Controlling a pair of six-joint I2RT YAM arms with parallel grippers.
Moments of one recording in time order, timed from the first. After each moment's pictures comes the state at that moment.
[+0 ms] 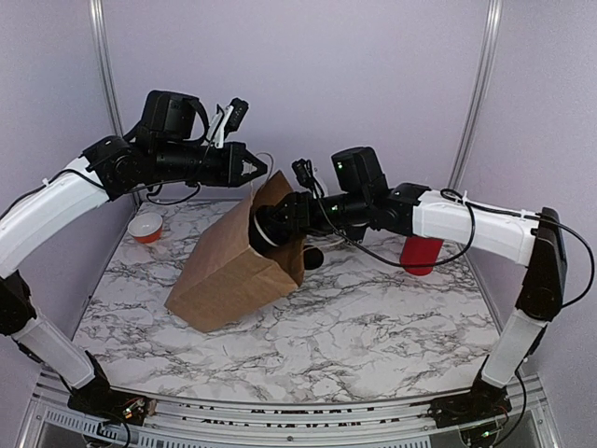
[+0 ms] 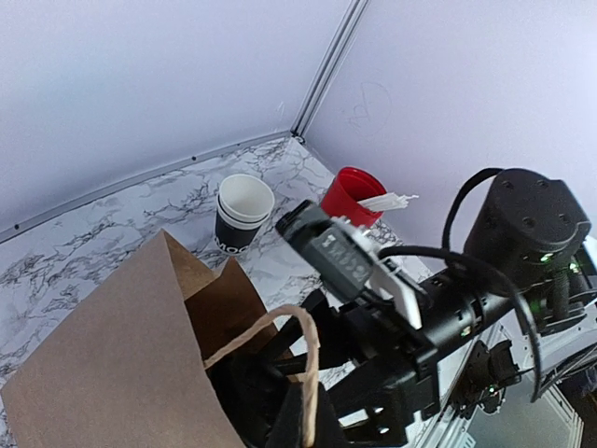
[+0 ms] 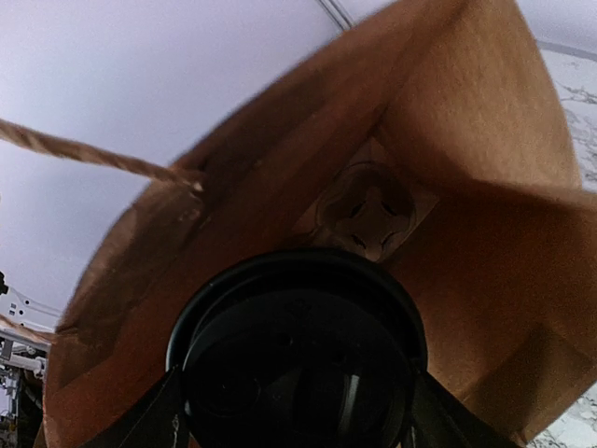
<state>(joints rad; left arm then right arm) -0.77 1.52 1.67 -0.56 0.19 -0.34 0.81 1.72 1.48 -0.20 -0.40 0.58</state>
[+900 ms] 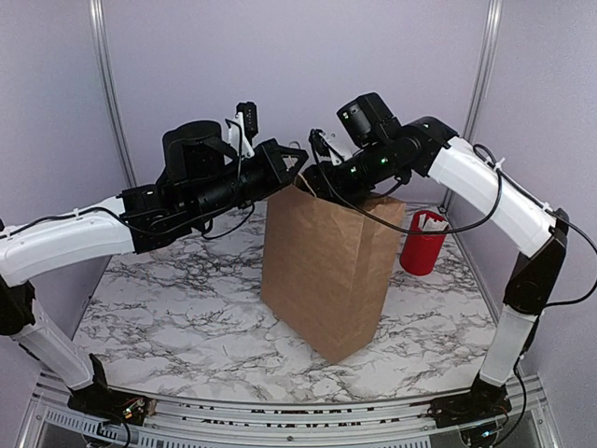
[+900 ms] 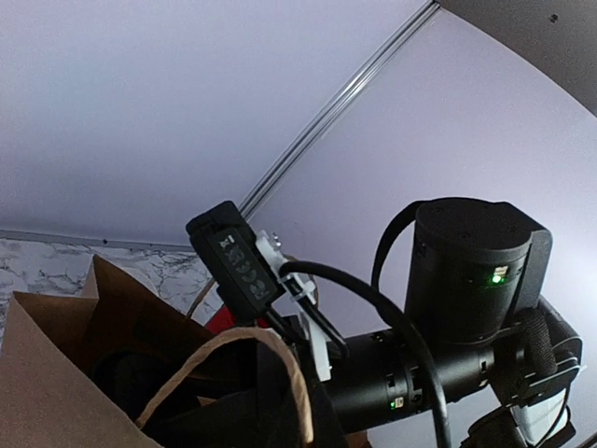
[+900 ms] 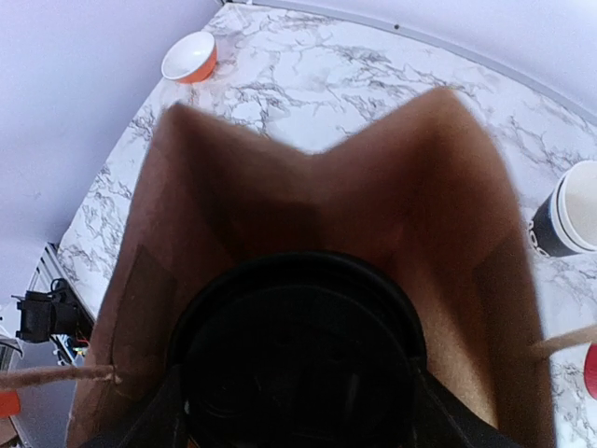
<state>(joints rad) -1.02 1.53 1.46 0.10 -0.19 -0.72 0.80 1.81 2.07 -1.00 -0.12 0.35</state>
